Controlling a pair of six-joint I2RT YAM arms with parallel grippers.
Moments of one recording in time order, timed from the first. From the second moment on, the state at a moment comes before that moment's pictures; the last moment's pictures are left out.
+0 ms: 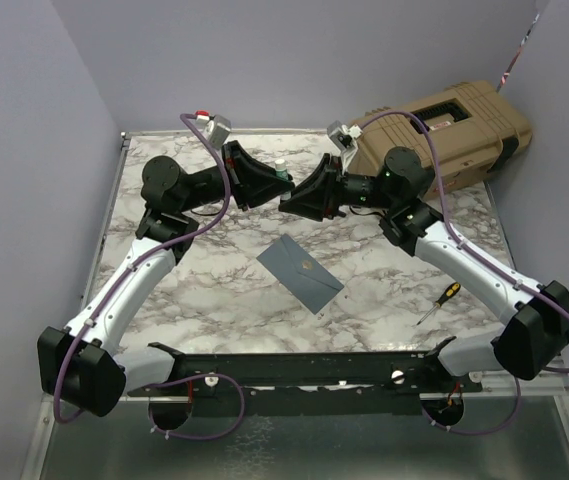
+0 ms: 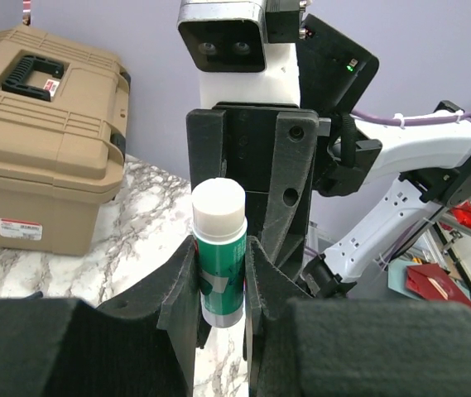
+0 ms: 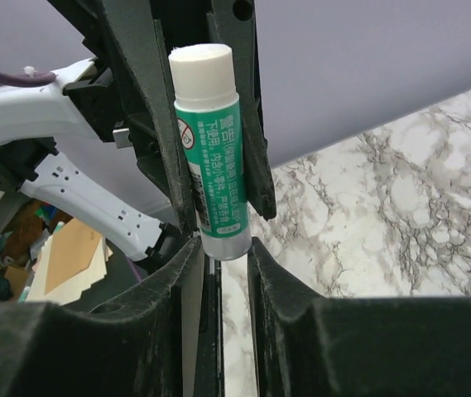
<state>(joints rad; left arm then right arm) -0.38 1.20 1.07 0.49 0.92 -0.66 0.62 1.37 1.17 0.33 -0.86 0.49</state>
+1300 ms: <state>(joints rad) -0.38 1.18 1.05 0.54 0.85 -0.74 0.62 1.42 1.16 0.53 -0.85 0.66</state>
